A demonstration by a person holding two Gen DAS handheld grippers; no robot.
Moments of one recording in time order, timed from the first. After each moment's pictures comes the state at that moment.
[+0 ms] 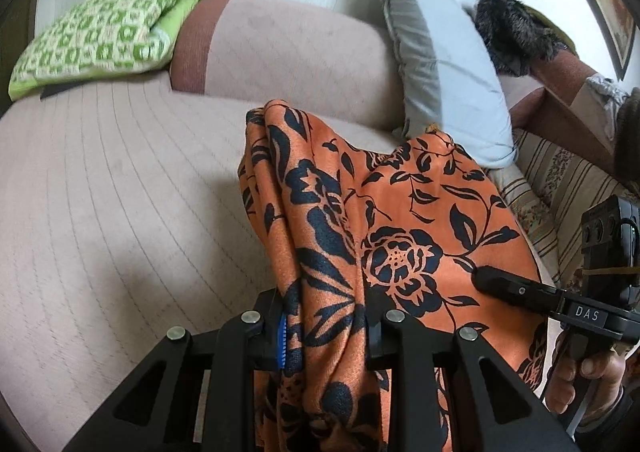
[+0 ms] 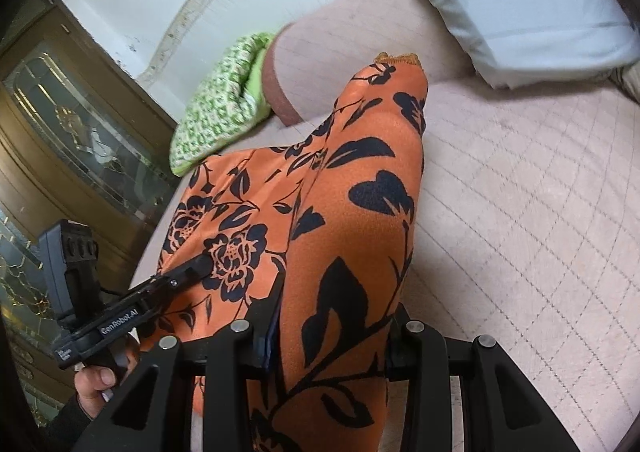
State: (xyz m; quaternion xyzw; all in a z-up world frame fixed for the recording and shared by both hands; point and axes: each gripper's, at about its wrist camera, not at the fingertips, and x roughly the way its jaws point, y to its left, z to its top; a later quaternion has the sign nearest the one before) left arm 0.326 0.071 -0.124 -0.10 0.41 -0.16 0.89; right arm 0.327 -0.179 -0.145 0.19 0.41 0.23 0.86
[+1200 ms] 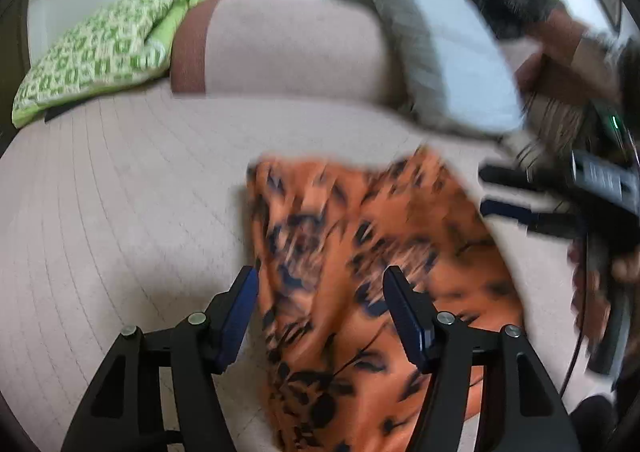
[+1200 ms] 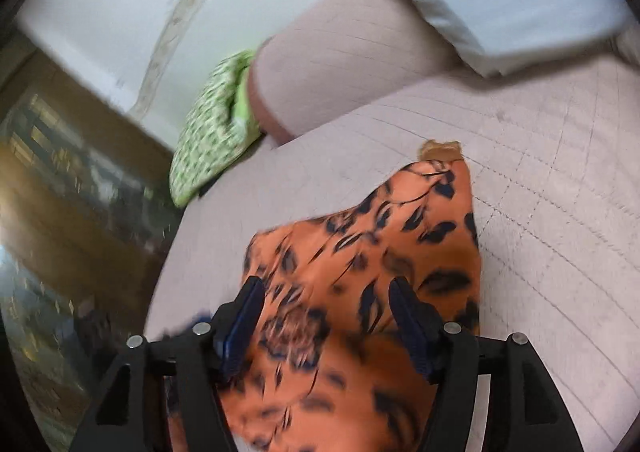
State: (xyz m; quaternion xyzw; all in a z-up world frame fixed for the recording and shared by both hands) left arm 0.319 0.067 -0.151 -0.02 0.43 -0.12 0.89; right arm 0.371 -0.205 -0.150 0.27 0.43 0.22 0.83
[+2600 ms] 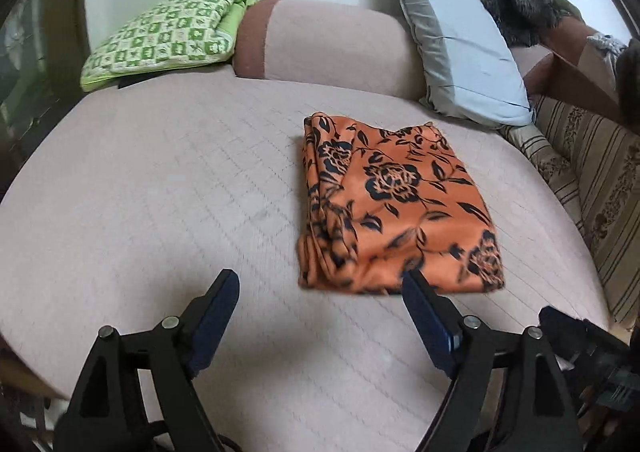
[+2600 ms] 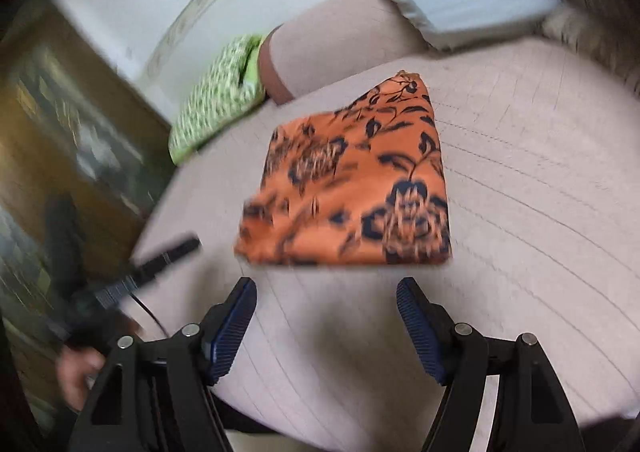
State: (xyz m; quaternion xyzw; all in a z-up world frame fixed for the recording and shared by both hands) left arm 0.167 0.079 -0.092 -0.05 0.42 -0.06 0.91; right arm 0.104 -0.174 -0.123 0.15 0.40 0.17 0.89
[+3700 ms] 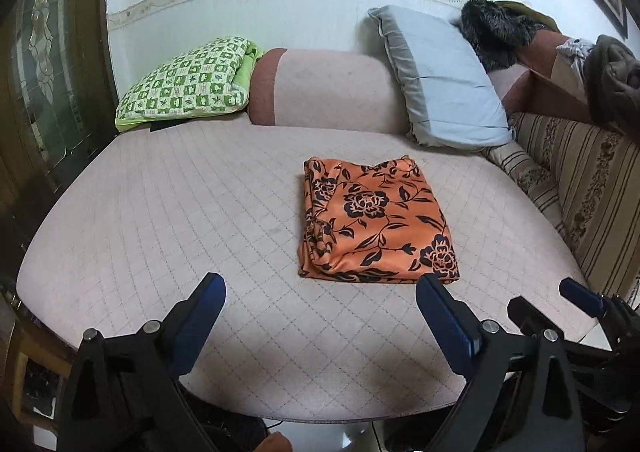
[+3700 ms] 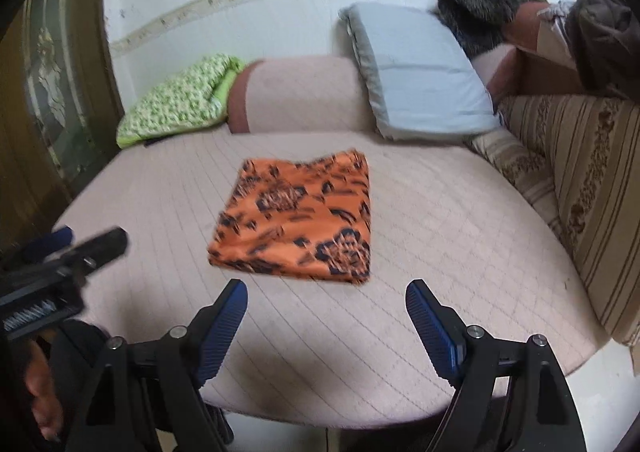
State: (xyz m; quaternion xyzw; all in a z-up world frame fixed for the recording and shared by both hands) left arm 0.076 0.058 -0.018 -0.01 0.36 -0.03 0.93; right arm 0.033 -0.151 -0.049 0.01 0.35 0.01 0.94
